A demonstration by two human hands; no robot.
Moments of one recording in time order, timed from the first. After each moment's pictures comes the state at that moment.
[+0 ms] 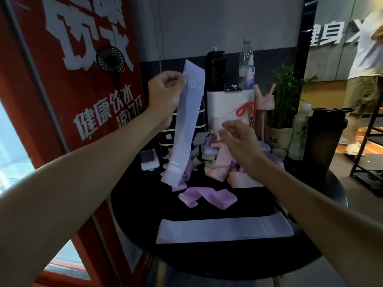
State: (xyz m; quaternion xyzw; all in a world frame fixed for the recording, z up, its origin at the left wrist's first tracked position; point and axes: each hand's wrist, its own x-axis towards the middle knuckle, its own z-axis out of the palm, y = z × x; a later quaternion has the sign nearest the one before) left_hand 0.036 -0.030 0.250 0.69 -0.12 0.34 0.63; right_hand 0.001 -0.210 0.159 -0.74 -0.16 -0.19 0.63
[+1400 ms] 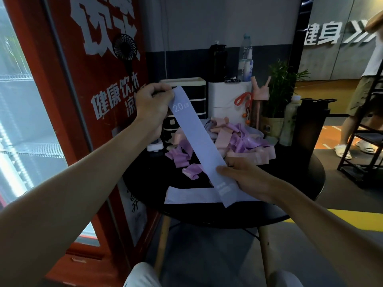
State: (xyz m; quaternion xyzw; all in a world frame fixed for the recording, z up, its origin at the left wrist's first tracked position) left_hand -0.072 -0.007 0.211 0.65 -0.02 0.30 0.69; right_hand -0.091 -0.237 0.090 -0.74 -0.21 0.14 0.62
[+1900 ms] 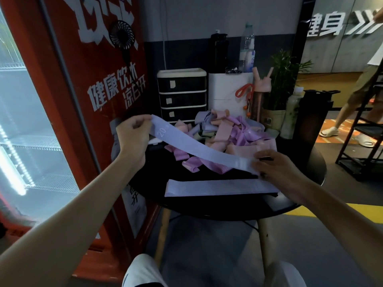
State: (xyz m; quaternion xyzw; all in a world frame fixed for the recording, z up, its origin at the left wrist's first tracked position) left_hand -0.082 0.037 0.127 0.66 0.09 0.35 0.66; right_hand -0.082 -0.292 0.066 -0.75 -0.05 -0.02 0.66
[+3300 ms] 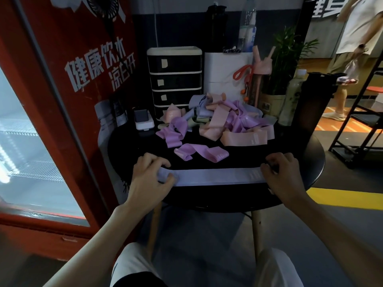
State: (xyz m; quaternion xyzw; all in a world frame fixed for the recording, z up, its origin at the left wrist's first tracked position) left_hand -0.111 0.017 -0.009 0.91 -0.07 0.30 0.28; right_hand -0.063 -0.322 -0.006 -0.91 -0.02 -0.26 0.33
